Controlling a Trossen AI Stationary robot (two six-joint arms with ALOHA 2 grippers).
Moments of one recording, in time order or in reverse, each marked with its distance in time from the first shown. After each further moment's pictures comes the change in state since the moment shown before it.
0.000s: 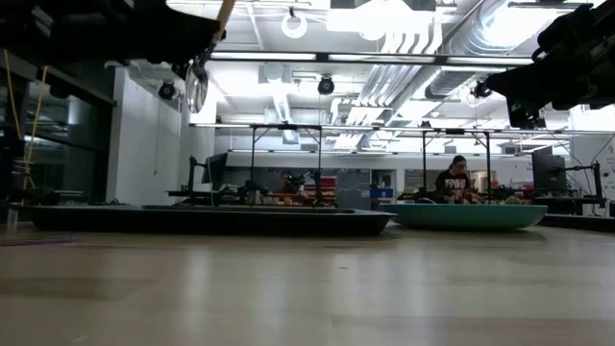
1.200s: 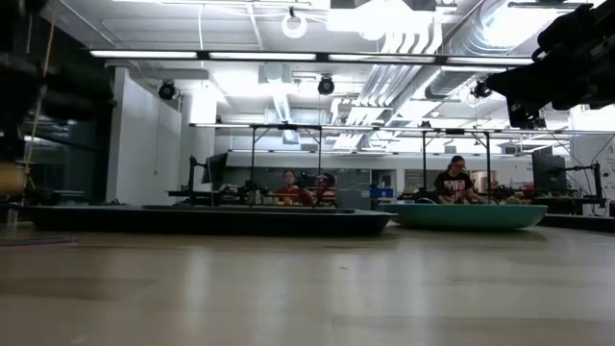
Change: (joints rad) left arm -0.851 0.565 0.465 -1.099 -0.414 -0.081; right arm 0.000 0.000 0.000 0.000 0.000 0.000
